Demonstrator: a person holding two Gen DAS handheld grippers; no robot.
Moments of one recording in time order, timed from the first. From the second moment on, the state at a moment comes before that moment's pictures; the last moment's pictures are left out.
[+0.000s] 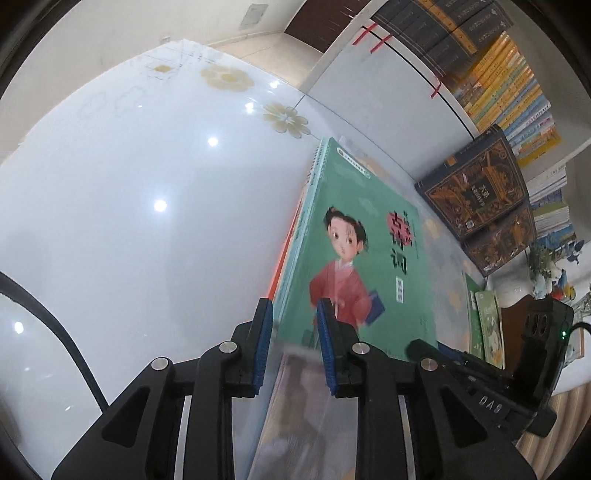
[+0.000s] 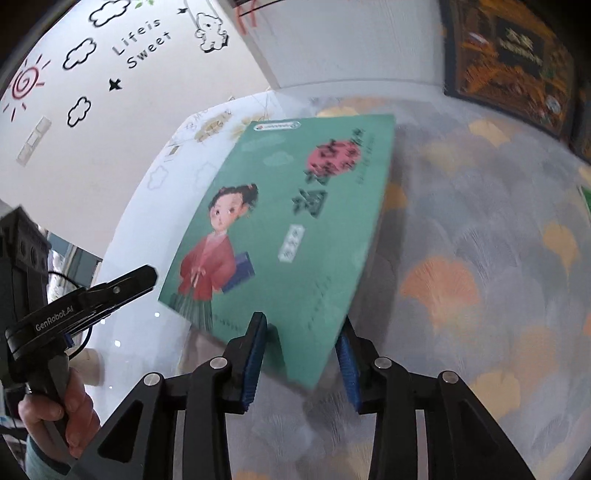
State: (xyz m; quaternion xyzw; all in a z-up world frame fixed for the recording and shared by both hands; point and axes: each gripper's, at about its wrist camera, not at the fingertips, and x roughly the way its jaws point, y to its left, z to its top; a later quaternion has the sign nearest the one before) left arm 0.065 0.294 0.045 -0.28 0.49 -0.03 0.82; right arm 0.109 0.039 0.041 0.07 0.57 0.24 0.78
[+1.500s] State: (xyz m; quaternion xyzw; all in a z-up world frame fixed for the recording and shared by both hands) left arm 0.111 -0.204 0.042 -0.19 0.60 -0.24 0.74; right arm 0.066 -0.494 0.040 0.29 0.48 -0.04 0.82
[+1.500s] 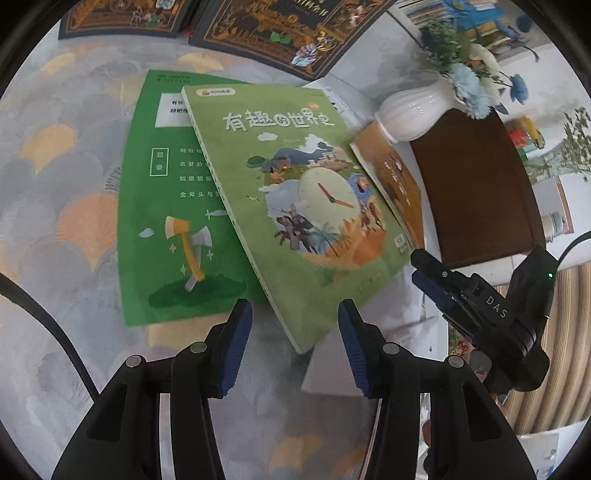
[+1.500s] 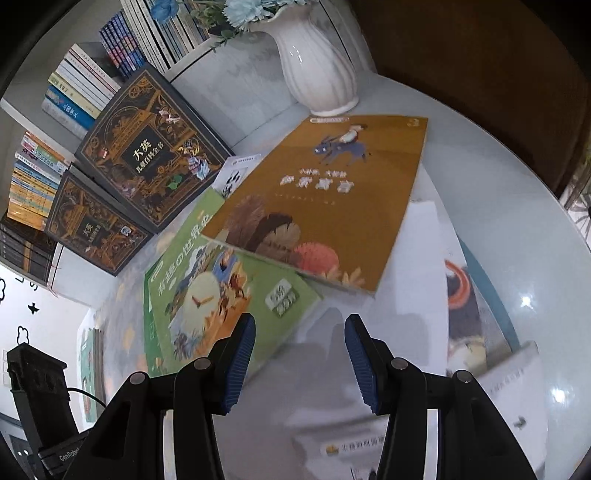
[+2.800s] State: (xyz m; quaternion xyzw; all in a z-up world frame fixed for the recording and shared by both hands) left arm -0.041 -0.056 0.015 -0.20 0.59 -0.16 0.76; right arm -0.076 -0.301 0.025 0.06 0.61 0.20 0.76
